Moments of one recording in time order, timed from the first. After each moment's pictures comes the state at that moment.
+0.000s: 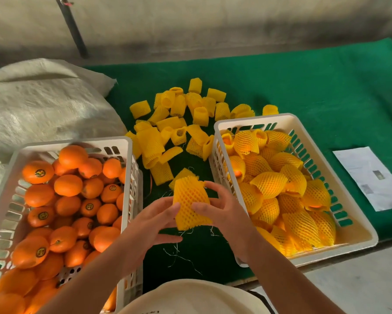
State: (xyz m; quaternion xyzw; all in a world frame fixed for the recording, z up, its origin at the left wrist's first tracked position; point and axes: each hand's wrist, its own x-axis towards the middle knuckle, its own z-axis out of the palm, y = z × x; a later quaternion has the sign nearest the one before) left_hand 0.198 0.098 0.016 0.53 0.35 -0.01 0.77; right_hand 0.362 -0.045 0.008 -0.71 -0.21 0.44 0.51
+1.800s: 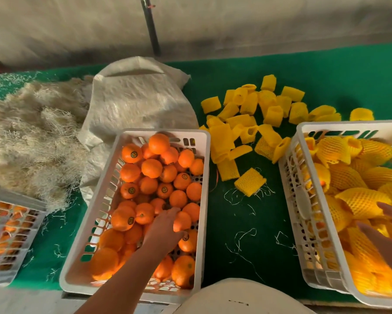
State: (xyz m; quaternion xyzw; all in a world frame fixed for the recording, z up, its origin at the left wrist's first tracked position) left_hand 0.060 0.181 -0.127 0.83 0.49 -0.07 0.26; right_hand 0.532 -0.184 -0.161 -0.95 -0.17 0.15 0.19
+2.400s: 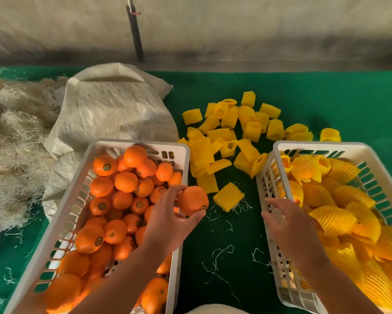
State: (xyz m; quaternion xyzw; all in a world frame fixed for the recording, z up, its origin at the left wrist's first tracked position) left_hand 0.157 0.168 -0.030 0.78 0.42 0.20 0.42; right_hand 0.393 -0.015 -0.014 -0.87 -0.37 0.16 0.28
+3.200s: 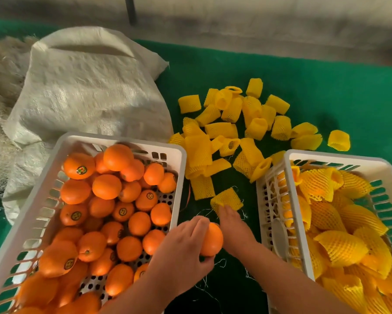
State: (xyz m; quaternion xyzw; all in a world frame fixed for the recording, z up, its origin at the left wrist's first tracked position) left_hand 0.196 0.163 -0.073 0.91 0.28 0.03 0.29; right_hand 0.391 0.108 -0.142 -0.81 -0.49 0.31 -0.05
